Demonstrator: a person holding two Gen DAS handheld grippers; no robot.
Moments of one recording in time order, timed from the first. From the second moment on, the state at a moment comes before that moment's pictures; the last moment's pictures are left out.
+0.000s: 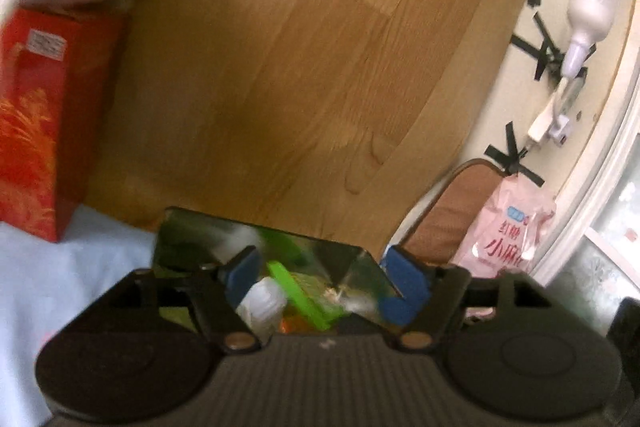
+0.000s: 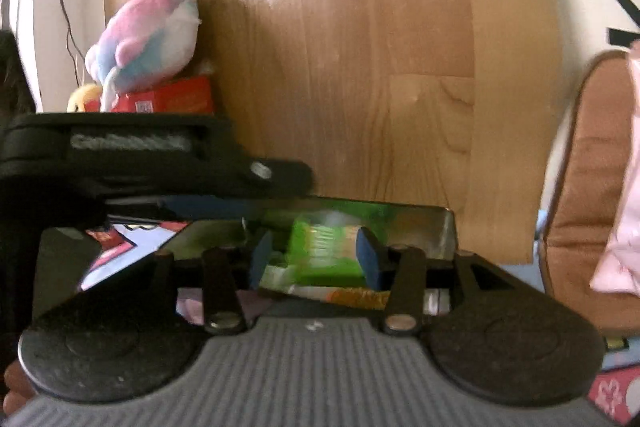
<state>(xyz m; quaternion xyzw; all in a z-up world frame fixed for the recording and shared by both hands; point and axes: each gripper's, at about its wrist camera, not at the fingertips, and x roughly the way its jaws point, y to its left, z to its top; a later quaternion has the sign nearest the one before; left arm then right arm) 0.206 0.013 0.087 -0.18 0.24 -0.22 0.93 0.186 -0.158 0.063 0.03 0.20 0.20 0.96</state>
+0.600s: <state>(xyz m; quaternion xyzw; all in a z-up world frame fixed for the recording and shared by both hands) 0.053 0.058 0.023 -0.11 0.27 -0.12 0.95 0.043 -0.170 0.012 0.14 0.25 0.23 0.93</state>
